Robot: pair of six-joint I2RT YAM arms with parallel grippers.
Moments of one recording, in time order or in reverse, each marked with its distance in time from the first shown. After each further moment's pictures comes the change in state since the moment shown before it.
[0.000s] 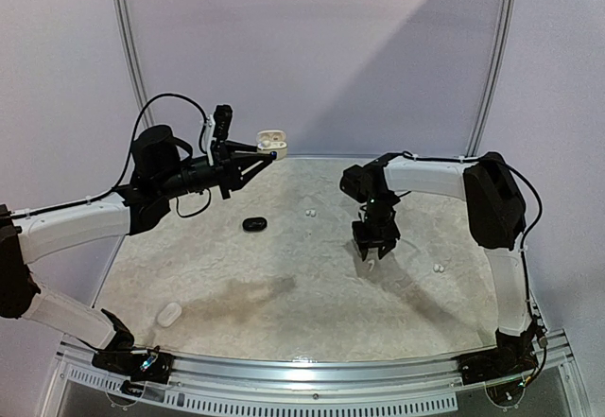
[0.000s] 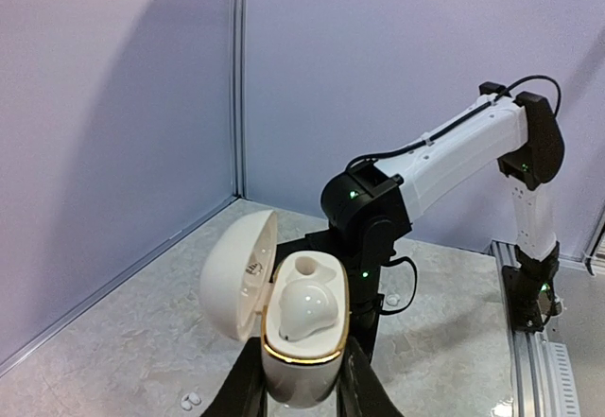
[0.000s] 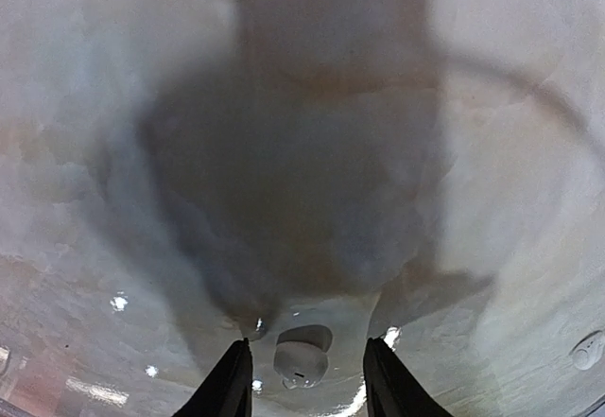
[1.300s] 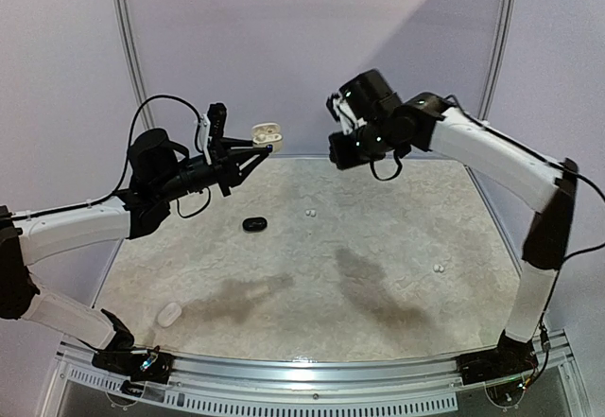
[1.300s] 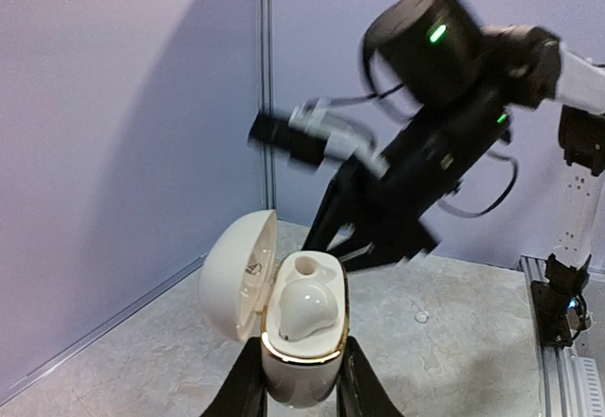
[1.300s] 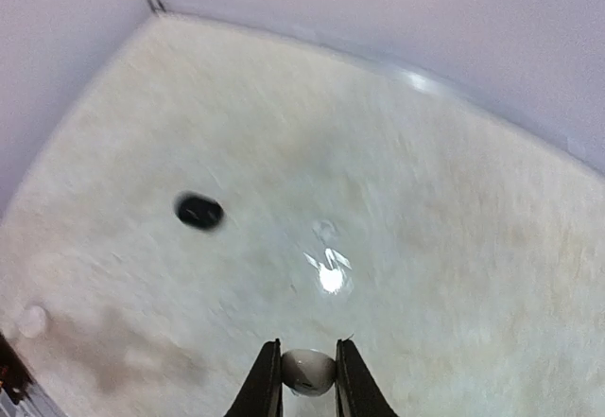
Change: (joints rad) left arm -0.003 -0.008 -0.034 0.088 -0.085 0.014; right arm 0.131 -0.304 0.215 0.283 0.243 -0.279
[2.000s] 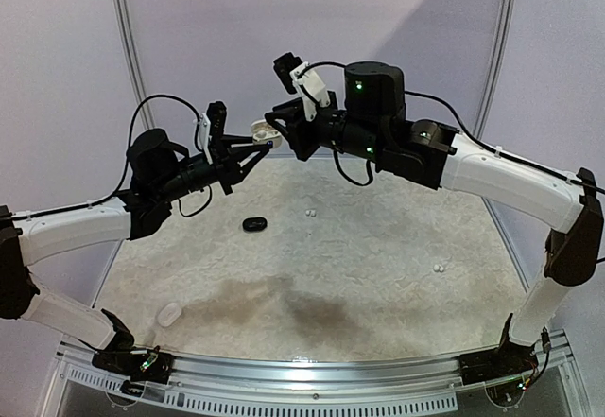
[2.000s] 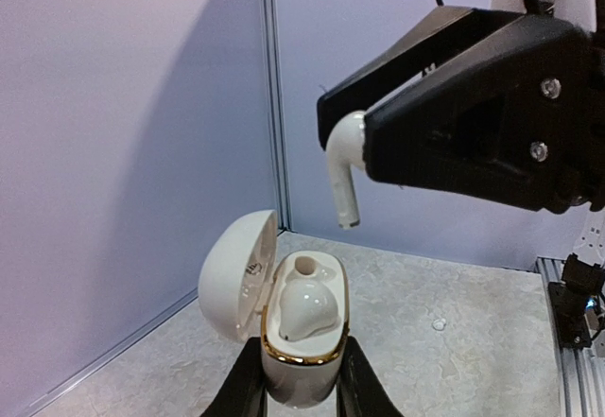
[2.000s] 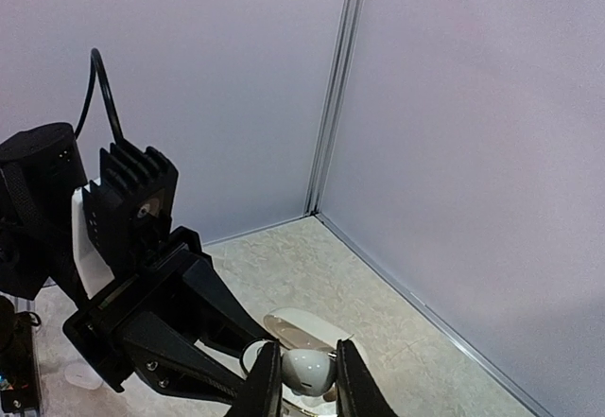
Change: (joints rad) left arm -0.016 0.000 0.000 0.037 -0.040 0.045; right arm 0.211 -0.175 -0.222 0.797 -0.104 -0.442
